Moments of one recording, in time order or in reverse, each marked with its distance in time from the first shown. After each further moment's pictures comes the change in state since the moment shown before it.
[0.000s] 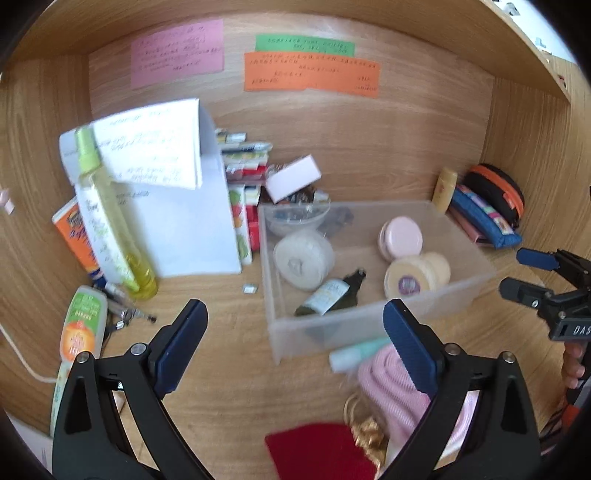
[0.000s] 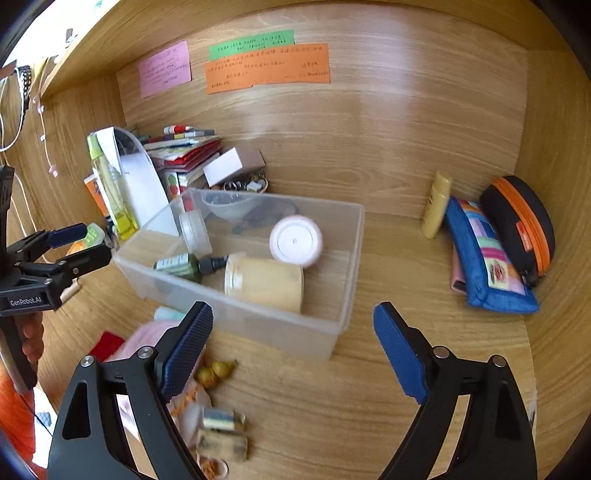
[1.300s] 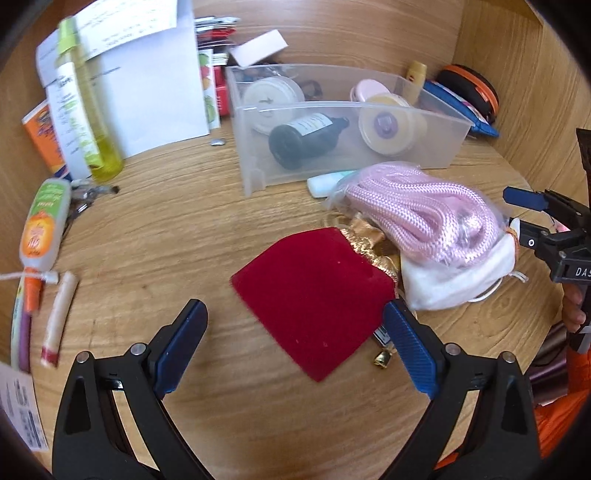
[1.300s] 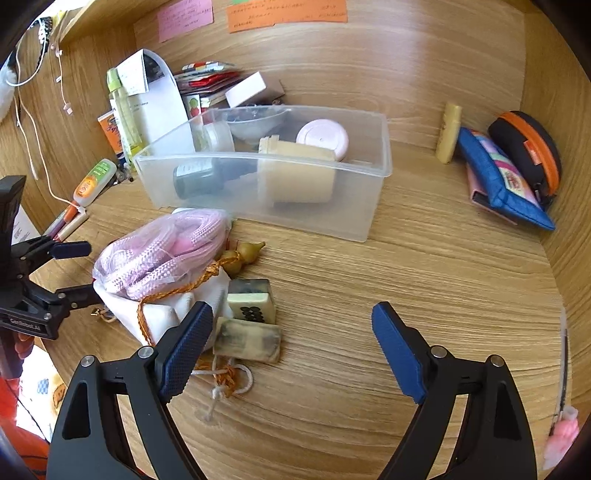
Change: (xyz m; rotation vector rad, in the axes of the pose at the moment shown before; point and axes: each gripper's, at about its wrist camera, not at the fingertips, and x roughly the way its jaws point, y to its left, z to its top) left arm 0.011 -0.002 -0.094 0.092 0.281 -0.125; right arm 0.003 0.024 -0.079 -0.013 0.127 0.016
